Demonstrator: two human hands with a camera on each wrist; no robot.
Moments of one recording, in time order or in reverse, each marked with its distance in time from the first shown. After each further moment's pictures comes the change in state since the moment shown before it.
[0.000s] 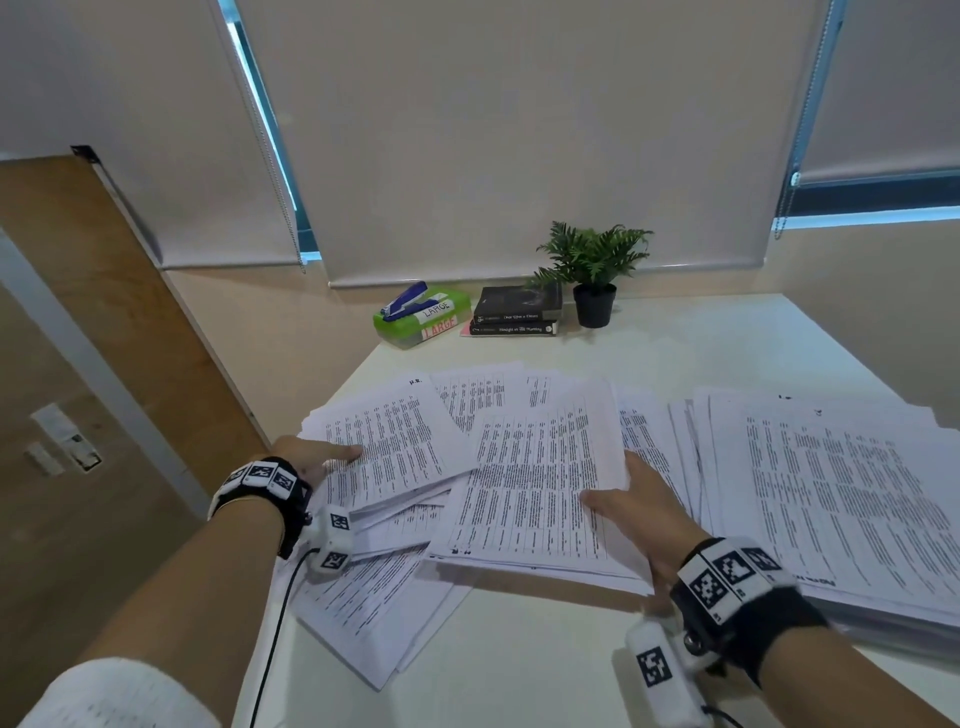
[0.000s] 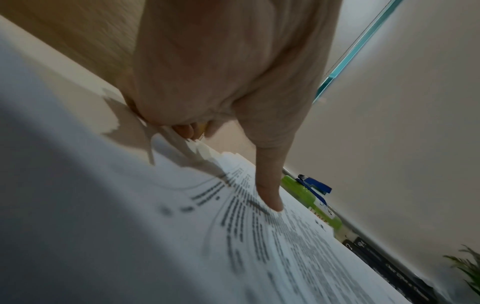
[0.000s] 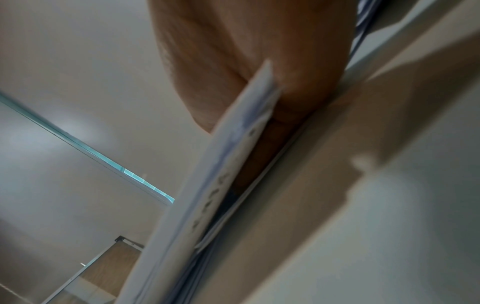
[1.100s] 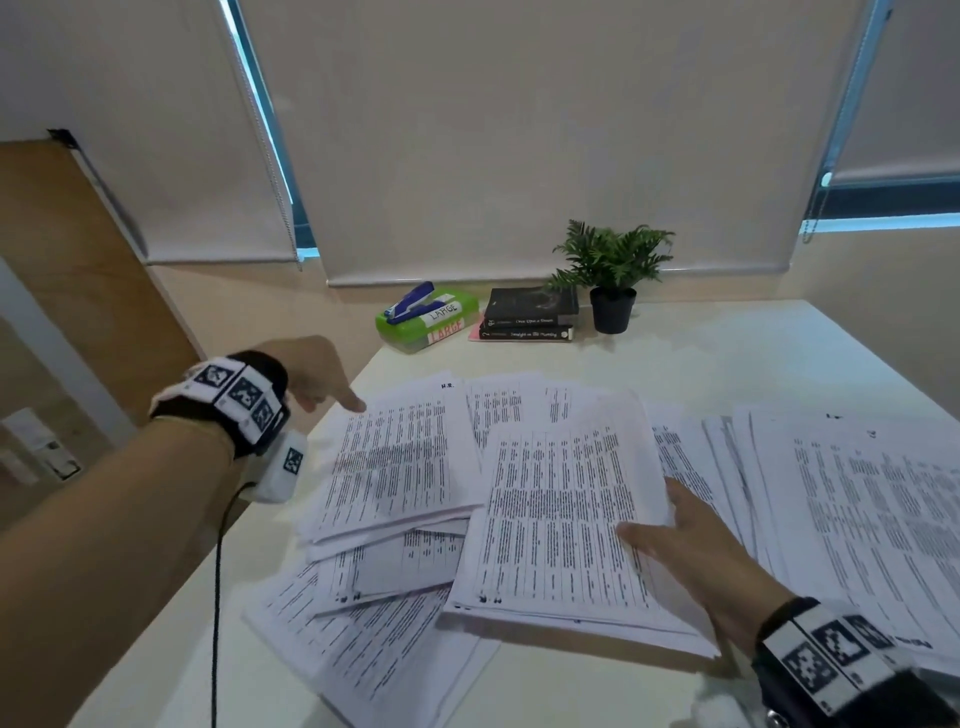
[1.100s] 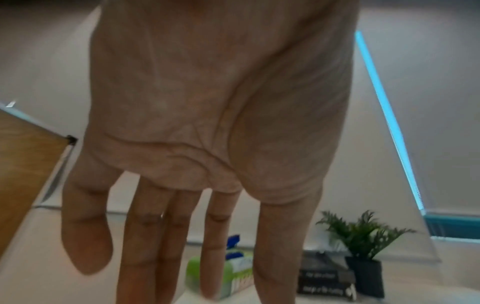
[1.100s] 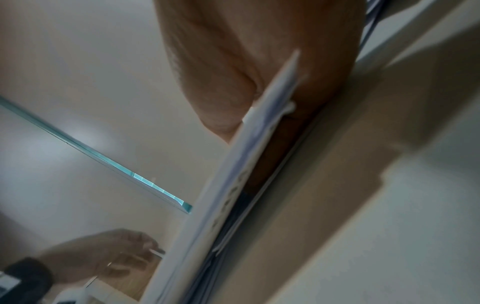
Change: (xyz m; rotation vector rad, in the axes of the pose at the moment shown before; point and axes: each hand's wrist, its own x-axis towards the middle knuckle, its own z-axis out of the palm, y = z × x) left_hand -0.015 0.136 -0.042 0.950 -0.143 0.406; right_hand 0.000 0.003 0.001 0.006 -0.001 0.011
